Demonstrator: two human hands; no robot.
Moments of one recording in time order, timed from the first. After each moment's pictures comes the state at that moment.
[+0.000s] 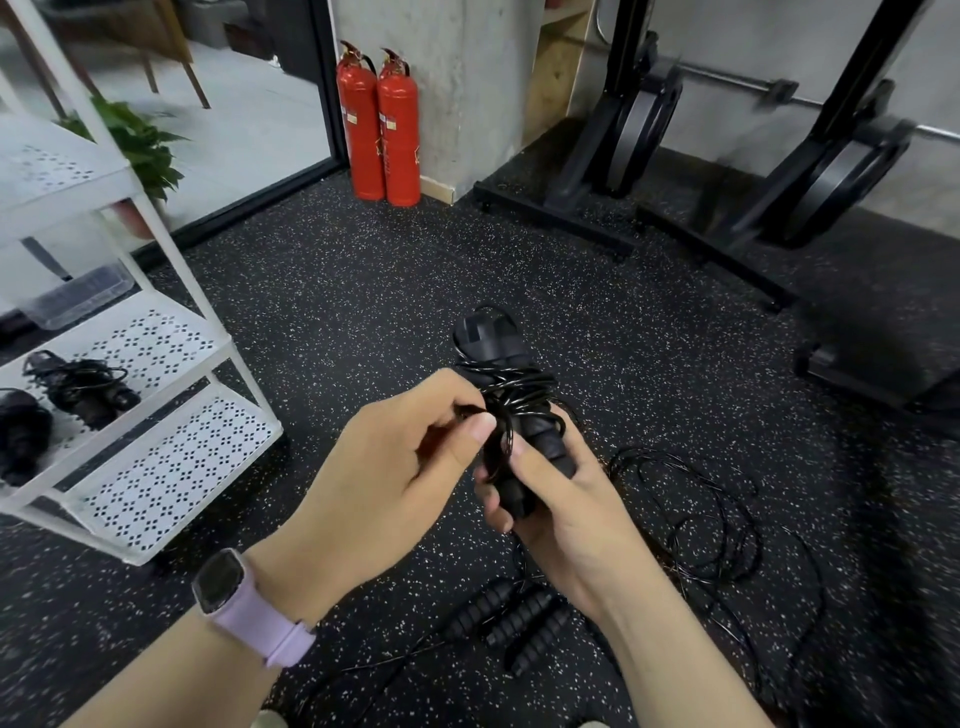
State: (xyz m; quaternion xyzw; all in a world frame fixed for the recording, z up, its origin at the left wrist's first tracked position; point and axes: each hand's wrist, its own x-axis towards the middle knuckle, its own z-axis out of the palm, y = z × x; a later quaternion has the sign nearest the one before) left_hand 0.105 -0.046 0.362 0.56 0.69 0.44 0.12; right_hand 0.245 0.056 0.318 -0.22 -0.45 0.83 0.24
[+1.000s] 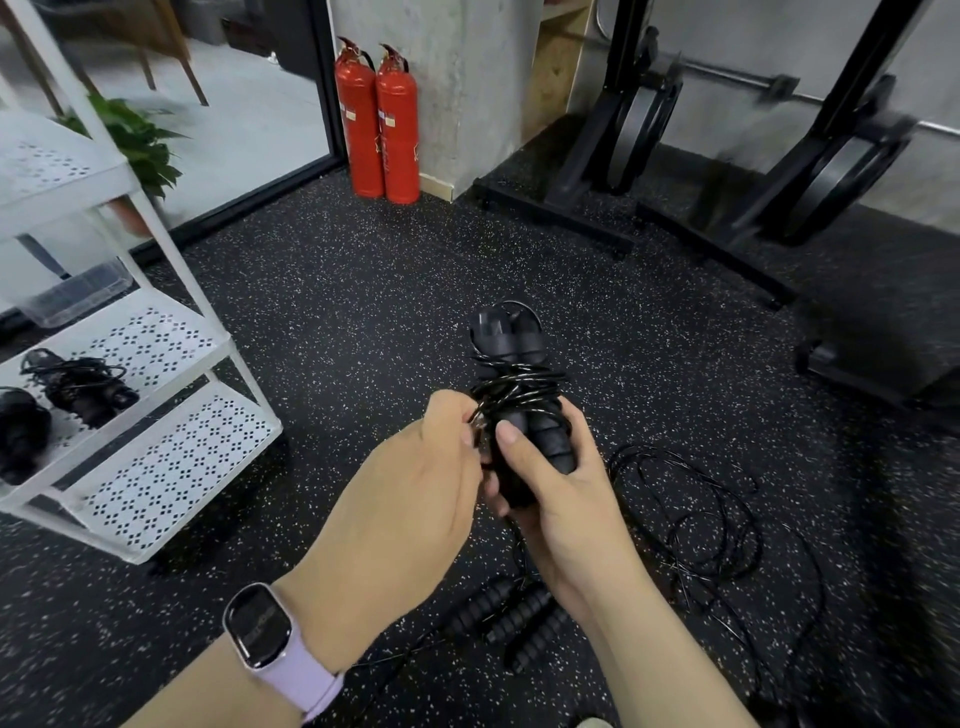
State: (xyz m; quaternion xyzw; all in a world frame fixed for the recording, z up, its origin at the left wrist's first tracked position) left_hand 0.126 -0.047 0.350 0.54 0.75 0.35 0.15; right_hand 0.236 0.051 0.306 -0.29 -0.44 0.79 0.31
